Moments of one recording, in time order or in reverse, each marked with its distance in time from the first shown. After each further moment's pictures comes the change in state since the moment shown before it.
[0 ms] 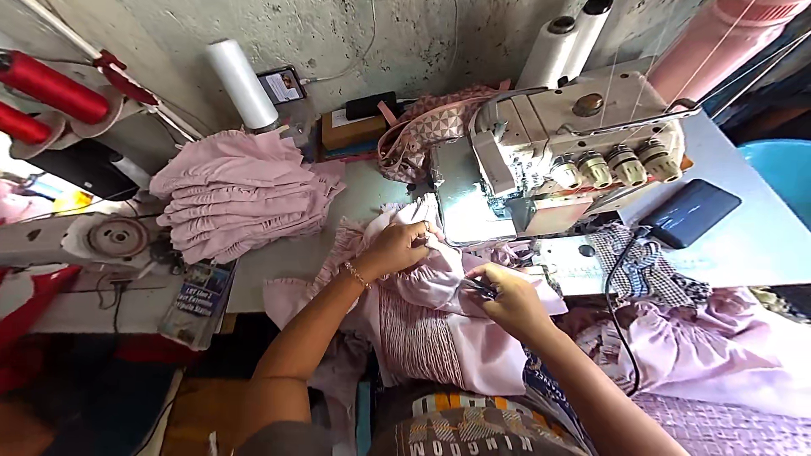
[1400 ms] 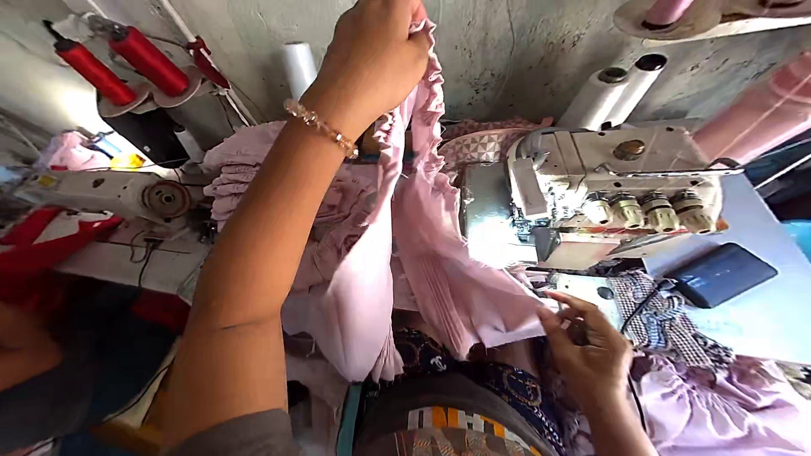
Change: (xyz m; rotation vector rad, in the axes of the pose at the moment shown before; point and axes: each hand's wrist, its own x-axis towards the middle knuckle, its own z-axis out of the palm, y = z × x) left_hand 0.038 0.141 -0.209 0.512 0.502 -0.303; right_hand -0.034 0.003 -0.039 0.110 0.451 -0.193
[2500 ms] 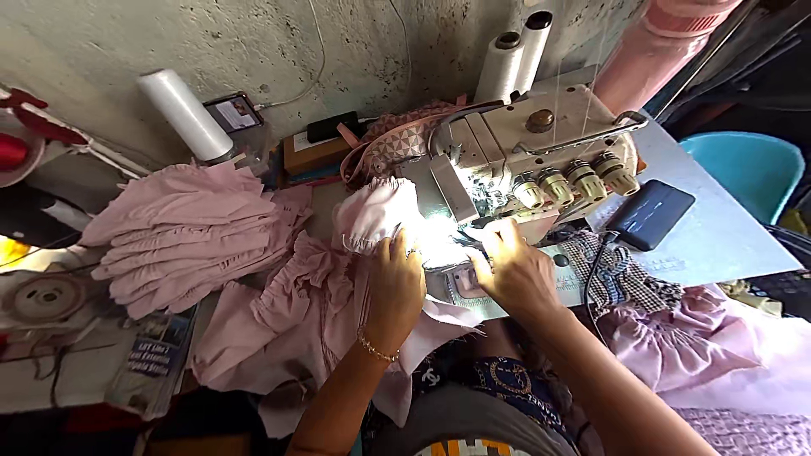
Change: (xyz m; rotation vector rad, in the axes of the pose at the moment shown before) left_hand -0.143 0.023 0.244 0.064 -0.038 0.164; right_hand 0.081 0.018 0.036 -0.589 -0.106 -0.042
